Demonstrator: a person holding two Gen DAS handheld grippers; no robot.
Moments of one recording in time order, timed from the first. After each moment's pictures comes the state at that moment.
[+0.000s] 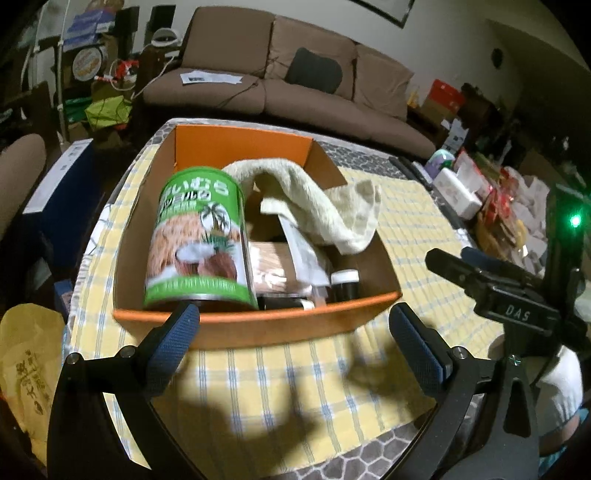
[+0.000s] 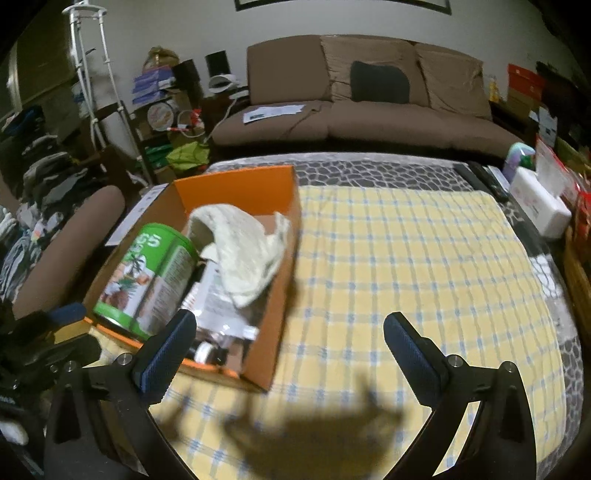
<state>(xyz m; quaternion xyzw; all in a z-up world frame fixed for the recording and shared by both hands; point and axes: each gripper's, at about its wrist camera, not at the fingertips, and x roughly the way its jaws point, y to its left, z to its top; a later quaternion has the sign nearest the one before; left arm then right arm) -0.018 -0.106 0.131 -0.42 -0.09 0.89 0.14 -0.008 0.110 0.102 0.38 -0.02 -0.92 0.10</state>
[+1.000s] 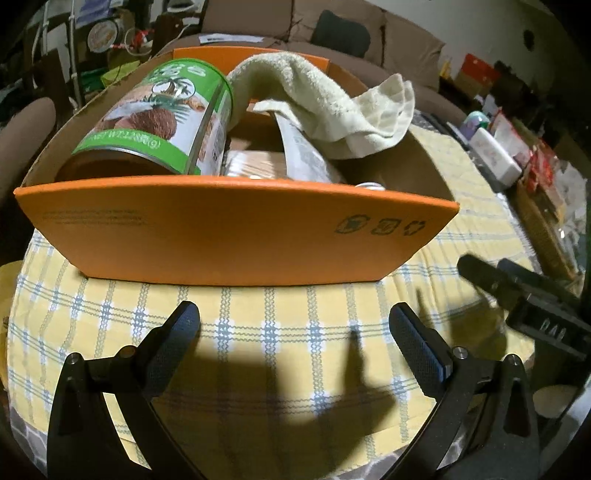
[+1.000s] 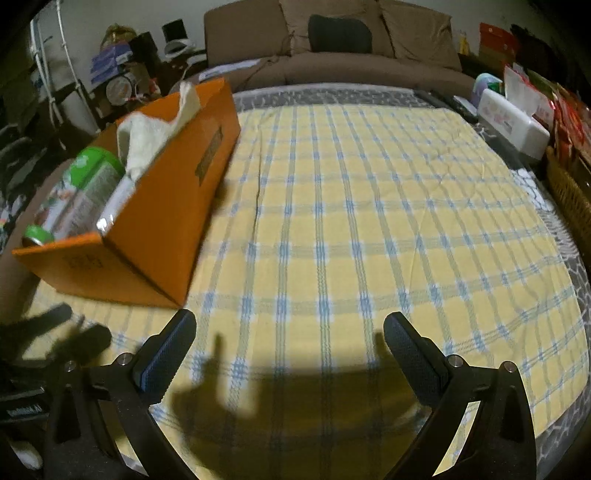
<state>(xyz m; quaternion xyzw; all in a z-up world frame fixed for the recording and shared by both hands) -0.018 -0.056 0.043 -0.47 -0.08 0.87 0.09 0.012 0.148 0.025 0.44 -0.04 -0.90 0.04</state>
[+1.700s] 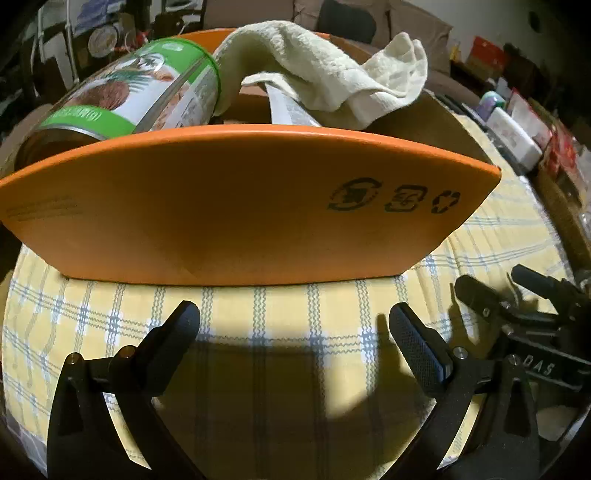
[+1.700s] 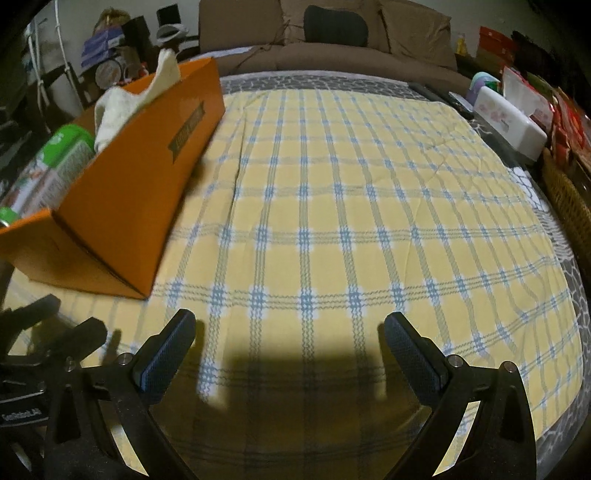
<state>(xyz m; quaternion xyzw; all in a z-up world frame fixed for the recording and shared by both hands) -0.033 -0.030 0.015 -0.49 -0.04 0.87 0.06 0.003 0.145 -0.012 0.47 0.00 -0.88 0.02</state>
